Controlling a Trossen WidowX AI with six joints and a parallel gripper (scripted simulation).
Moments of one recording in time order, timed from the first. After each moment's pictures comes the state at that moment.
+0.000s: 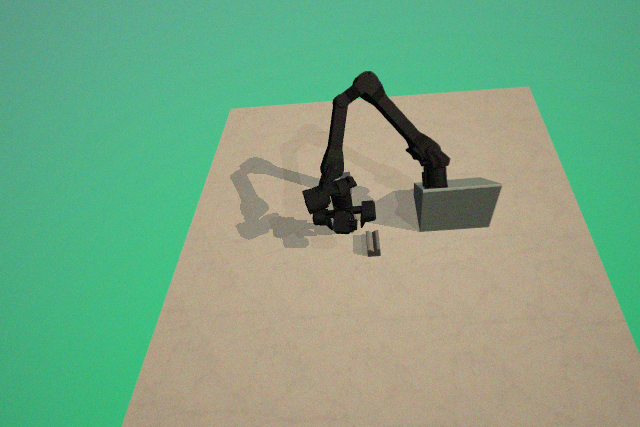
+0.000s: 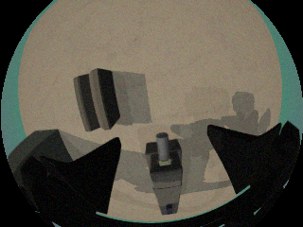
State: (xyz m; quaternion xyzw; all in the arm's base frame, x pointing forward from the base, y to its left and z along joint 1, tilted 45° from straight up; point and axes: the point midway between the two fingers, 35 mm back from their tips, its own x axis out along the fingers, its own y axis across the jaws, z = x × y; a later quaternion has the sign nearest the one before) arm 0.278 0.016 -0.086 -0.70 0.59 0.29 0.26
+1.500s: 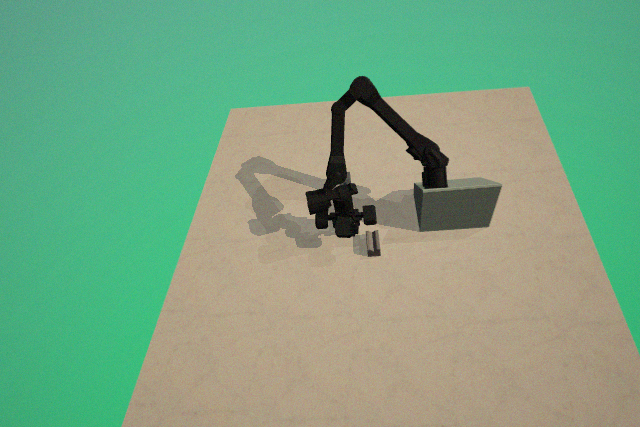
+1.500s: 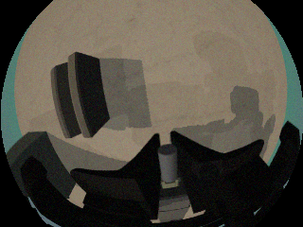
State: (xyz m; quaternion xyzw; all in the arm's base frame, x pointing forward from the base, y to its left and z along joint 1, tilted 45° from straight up) arm 0.283 -0.020 -0.105 -0.70 0.60 0.29 0.26
